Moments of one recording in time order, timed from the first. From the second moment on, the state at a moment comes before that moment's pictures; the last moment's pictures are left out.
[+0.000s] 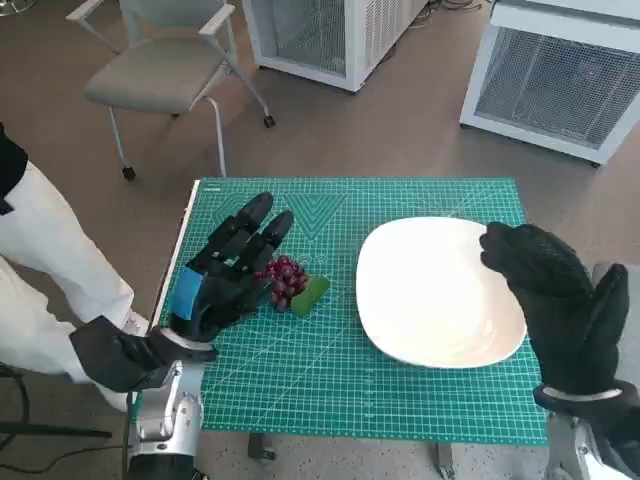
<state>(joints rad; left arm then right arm) -0.41 0.15 0.20 0.32 -0.38 -0.27 -0.59 -0.23 -0.18 -0.19 -0.18 0.40 -0.10 0.33</state>
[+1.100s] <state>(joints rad) -0.31 0.48 -0.01 -0.21 0.59 0.22 -0.41 -0.23 -0.17 -0.19 -0.18 0.40 -0.10 0.33</state>
